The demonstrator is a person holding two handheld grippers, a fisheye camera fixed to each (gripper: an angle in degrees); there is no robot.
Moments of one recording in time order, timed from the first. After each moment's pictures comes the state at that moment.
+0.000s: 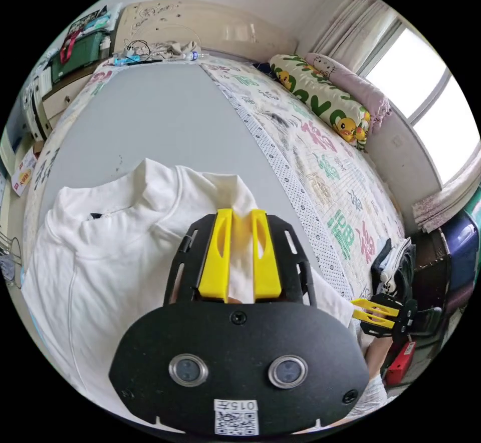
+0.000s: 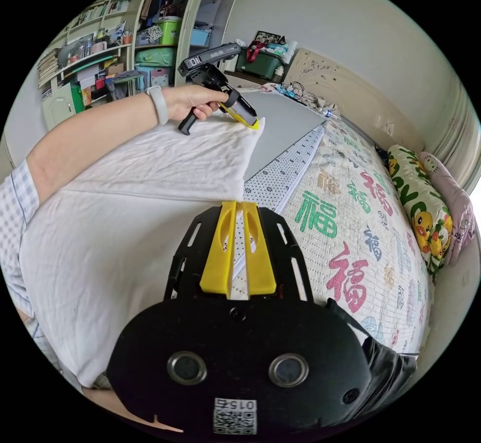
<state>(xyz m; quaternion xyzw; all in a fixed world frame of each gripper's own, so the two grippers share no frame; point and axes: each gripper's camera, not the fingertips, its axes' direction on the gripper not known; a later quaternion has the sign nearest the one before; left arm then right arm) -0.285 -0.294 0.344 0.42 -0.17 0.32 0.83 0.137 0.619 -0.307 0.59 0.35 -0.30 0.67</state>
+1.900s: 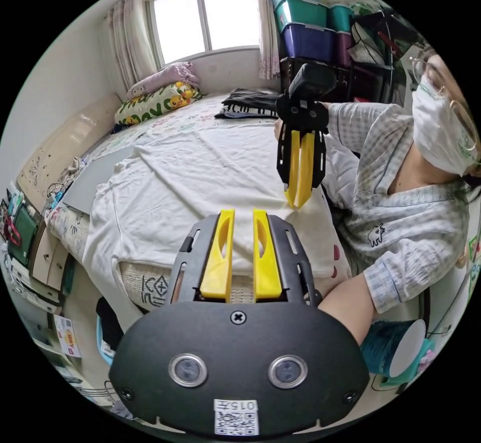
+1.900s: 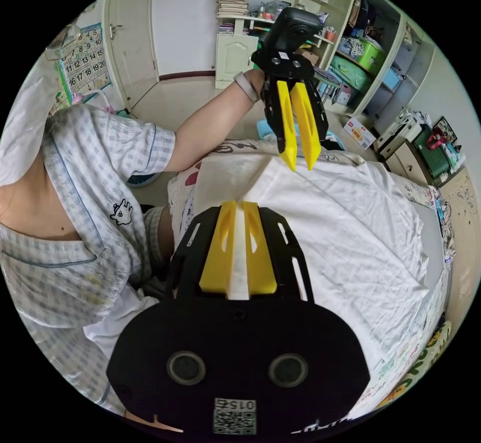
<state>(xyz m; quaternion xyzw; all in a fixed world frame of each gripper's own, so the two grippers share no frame) -0.532 0.222 0.629 0.25 -0.28 0.71 0.59 -0.097 0.803 -0.093 0.32 0.34 -0.65 0.60</state>
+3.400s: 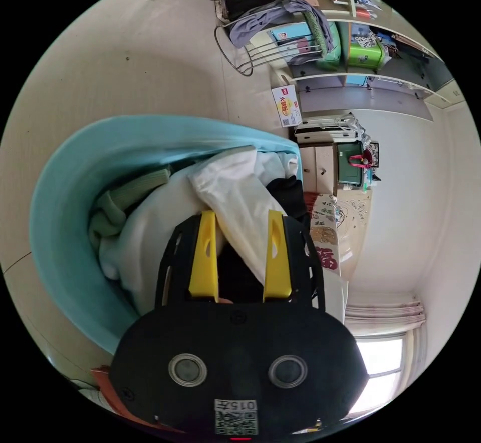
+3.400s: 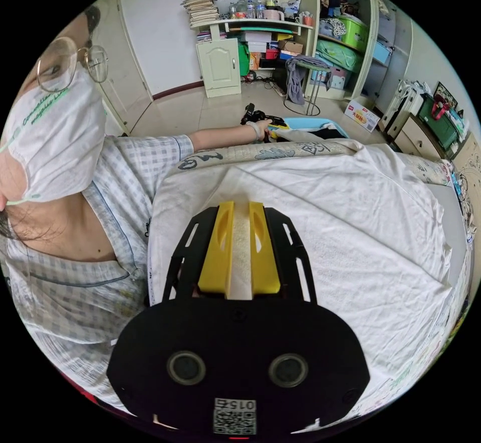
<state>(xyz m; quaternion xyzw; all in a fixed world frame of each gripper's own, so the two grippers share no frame) -1.377 0.148 0.792 0.65 0.27 -0.22 0.68 -0.169 0.752 -0.150 0.31 0.27 -0.64 0.65</state>
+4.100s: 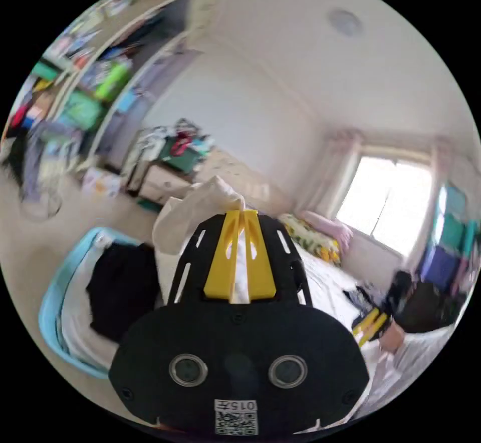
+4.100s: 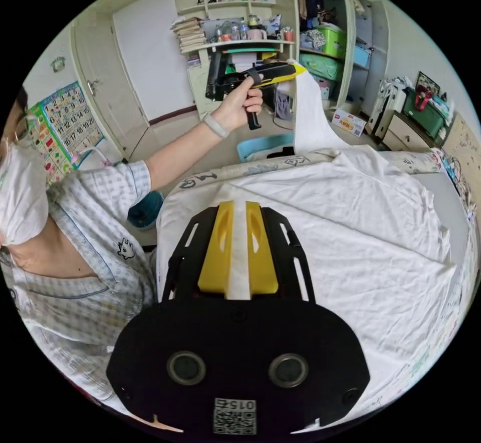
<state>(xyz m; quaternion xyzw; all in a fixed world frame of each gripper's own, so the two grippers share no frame) -0.770 0.337 0.544 0.74 -0.01 0.37 0.56 -0.106 0.757 -0.170 0.37 0.19 -0.63 0.66</state>
